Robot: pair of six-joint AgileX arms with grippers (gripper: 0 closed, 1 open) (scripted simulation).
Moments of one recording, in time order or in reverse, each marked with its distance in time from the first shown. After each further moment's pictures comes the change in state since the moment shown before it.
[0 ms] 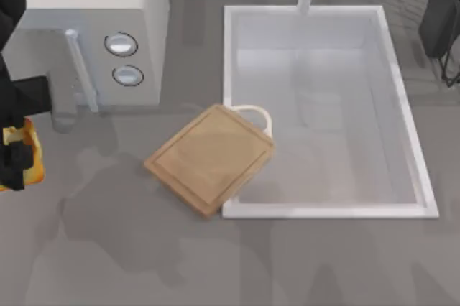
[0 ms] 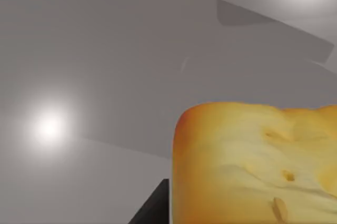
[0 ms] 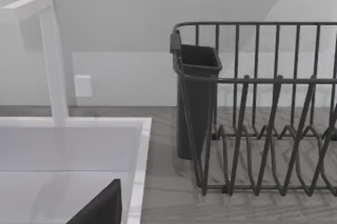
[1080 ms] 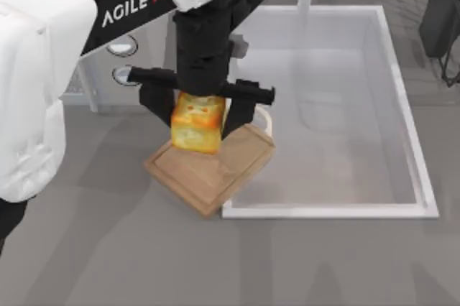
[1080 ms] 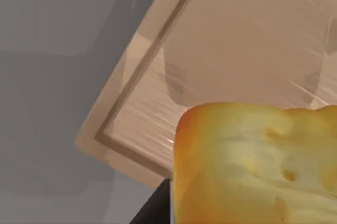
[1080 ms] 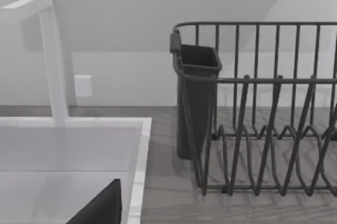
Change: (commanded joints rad) left arm -0.516 0.489 0.675 -0.138 -0.006 -1.567; right arm 0.000 0.000 0.000 0.000 0.000 0.000
